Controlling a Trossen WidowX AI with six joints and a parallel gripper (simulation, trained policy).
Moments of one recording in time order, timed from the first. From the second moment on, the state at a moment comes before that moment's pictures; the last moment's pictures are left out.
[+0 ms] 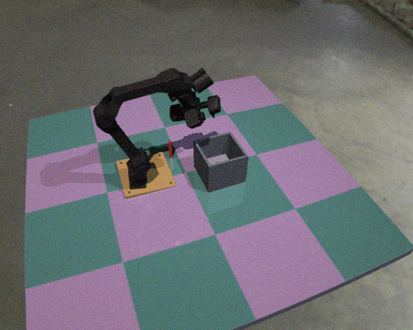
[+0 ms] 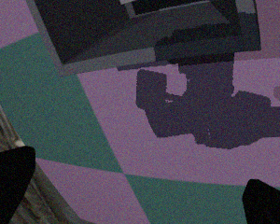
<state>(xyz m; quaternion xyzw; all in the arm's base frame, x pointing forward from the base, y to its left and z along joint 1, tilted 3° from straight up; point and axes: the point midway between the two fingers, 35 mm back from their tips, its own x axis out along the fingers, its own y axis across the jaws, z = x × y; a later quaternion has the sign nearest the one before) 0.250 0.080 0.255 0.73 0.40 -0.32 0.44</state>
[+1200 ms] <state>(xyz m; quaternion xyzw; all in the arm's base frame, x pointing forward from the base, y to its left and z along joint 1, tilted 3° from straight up) 0.149 0.137 0.130 0.49 0.65 -0.38 0.45</state>
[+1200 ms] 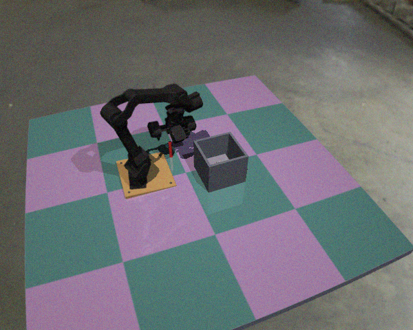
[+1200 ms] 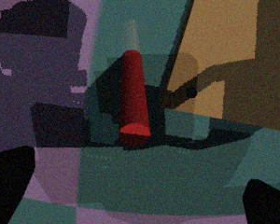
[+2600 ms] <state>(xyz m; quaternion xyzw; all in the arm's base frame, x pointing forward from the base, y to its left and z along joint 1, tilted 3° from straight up) 0.156 0.158 0.093 0.47 0.69 -0.30 0.47</state>
